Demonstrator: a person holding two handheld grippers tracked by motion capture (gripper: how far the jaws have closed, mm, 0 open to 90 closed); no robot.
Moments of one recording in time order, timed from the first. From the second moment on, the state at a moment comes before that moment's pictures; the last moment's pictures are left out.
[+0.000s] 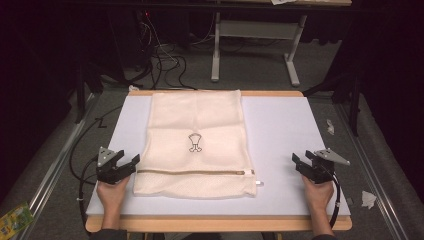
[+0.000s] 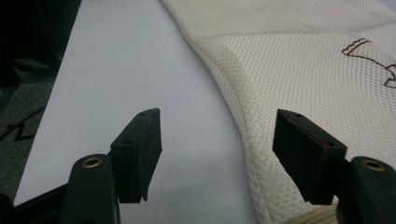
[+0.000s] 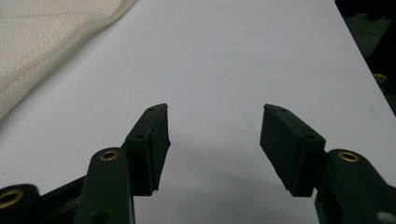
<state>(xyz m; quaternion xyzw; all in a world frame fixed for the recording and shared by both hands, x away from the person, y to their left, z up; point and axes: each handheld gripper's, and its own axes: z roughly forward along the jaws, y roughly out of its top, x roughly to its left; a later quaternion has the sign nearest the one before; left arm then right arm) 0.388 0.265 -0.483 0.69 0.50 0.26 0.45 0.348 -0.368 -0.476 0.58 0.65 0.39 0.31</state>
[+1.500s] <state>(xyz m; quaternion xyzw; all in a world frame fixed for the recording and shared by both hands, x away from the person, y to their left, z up) 0.394 0.255 -0.467 0.73 0.50 0.19 0.43 0.363 -0.341 -0.459 0.57 0.68 0.40 0.24</state>
